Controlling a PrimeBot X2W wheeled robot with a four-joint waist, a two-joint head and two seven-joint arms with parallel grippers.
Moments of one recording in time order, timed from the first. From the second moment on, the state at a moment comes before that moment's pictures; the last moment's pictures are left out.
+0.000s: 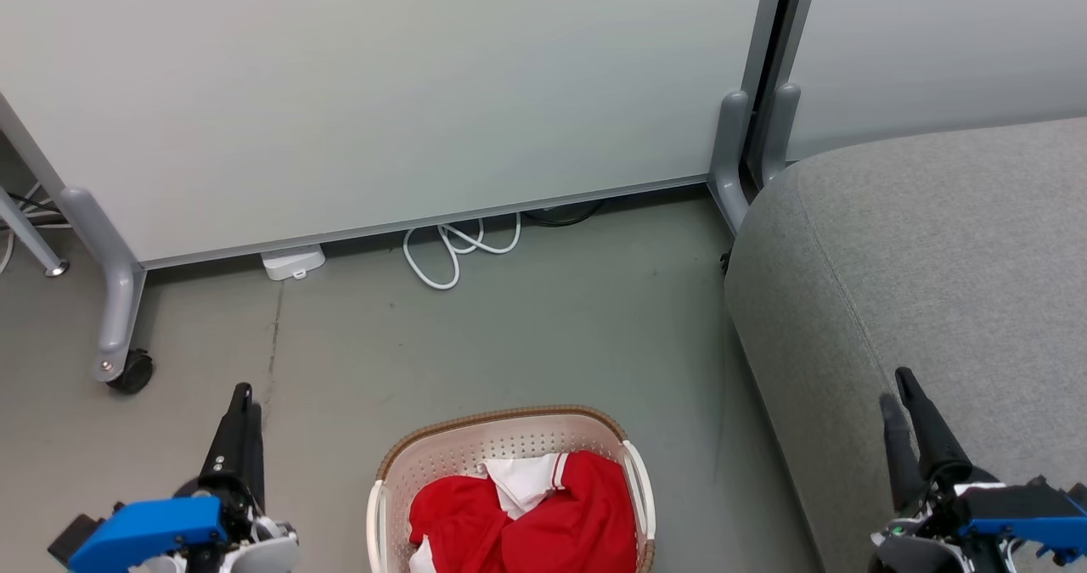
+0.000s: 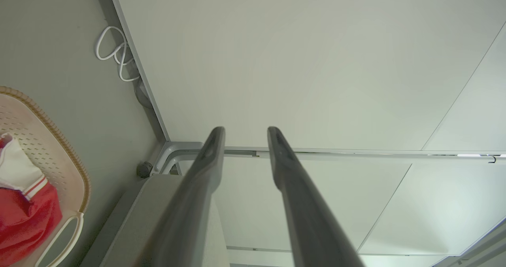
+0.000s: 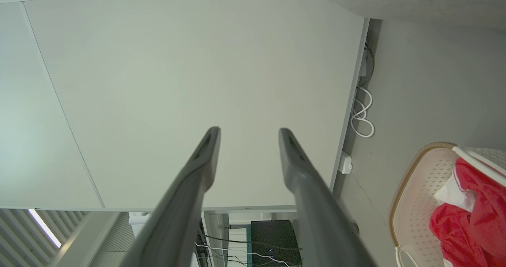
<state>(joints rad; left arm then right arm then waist) -0.08 0.04 0.11 0.27 -1.61 -0.13 0.11 -0.08 -0.04 -0.11 0.27 1.61 0.13 0.11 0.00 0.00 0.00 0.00</state>
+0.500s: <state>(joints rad) -0.06 0.04 0.10 0.25 -1.45 -0.13 0.04 -0.07 -0.04 -0.09 0.26 1.48 0.13 0.05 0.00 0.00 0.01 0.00</state>
